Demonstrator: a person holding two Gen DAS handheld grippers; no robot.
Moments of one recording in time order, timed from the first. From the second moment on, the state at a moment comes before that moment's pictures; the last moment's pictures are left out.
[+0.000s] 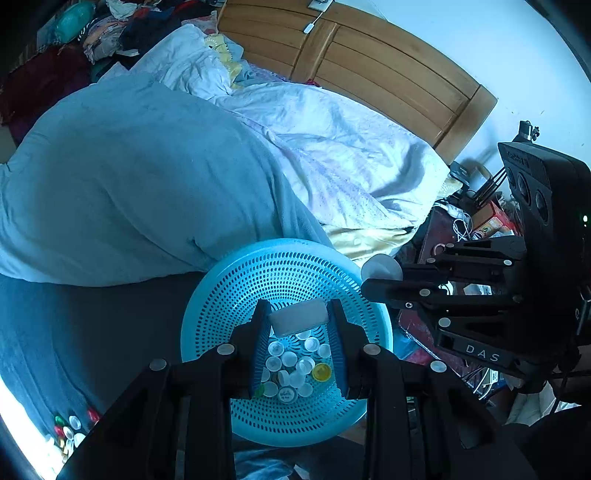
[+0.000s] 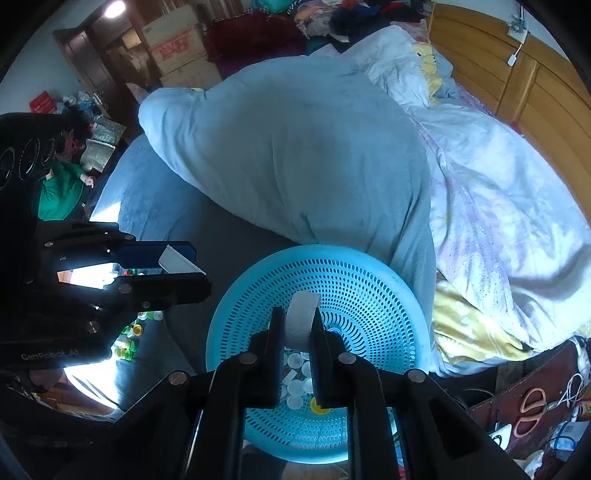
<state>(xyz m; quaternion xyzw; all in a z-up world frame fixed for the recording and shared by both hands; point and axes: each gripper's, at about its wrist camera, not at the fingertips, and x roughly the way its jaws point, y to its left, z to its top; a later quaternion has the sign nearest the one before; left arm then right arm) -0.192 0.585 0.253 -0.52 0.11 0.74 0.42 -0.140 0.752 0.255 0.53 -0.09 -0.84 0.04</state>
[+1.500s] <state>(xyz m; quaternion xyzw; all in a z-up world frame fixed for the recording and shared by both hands) -0.179 -0.008 0.236 -0.48 -0.11 0.86 -0.12 -0.269 0.449 0.347 0.42 -0.11 -0.81 0.39</state>
